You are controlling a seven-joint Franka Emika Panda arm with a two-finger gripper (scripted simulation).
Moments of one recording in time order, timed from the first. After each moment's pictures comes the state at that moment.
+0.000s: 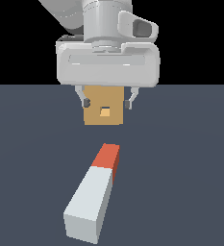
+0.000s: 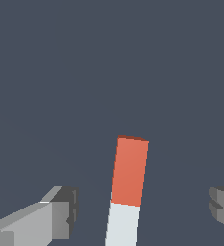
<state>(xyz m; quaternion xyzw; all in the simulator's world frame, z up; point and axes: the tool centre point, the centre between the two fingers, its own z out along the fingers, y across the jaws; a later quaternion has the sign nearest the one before) -0.010 -0.029 0.154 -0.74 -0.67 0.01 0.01</state>
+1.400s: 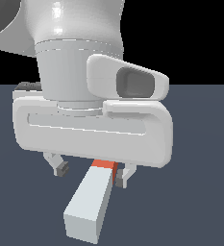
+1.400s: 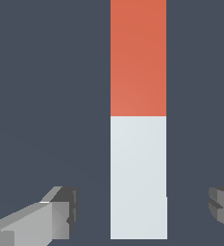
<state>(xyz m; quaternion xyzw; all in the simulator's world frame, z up) -0.032 -0.151 0.071 -0.78 -0.63 0.00 0.00</state>
